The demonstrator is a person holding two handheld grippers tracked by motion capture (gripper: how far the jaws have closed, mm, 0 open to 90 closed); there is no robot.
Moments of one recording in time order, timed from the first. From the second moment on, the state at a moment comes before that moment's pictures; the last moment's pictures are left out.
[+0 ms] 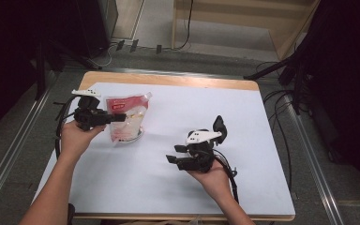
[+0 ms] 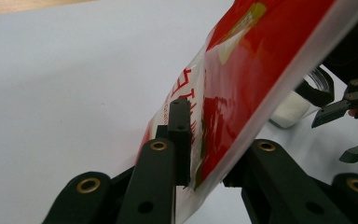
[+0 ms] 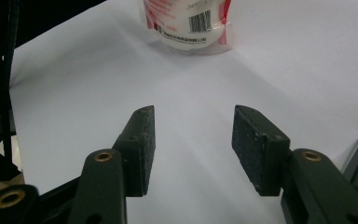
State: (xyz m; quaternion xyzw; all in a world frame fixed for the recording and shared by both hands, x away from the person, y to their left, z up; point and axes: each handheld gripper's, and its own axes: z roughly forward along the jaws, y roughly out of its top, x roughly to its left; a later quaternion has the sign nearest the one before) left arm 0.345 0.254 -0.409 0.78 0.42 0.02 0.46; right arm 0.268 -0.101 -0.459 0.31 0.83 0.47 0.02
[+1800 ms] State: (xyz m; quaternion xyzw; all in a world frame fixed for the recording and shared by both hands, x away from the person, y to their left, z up) left arm 0.322 0.291 -0.398 0.79 0.43 0.00 0.44; right arm 0.261 -0.150 -0.441 0.32 0.82 0.47 0.03
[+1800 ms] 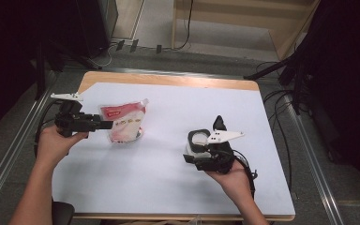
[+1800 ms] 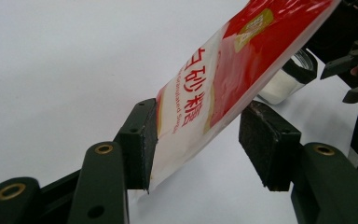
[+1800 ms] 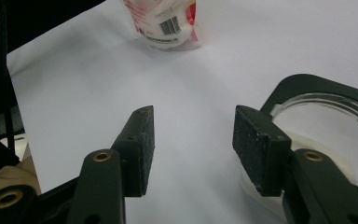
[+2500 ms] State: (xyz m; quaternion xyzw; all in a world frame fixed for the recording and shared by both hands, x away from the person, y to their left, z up) left arm 0.318 0.317 -0.400 0.77 0.45 0.01 0.45; right arm 0.265 -0.179 -0.439 0.34 0.82 0.46 0.03
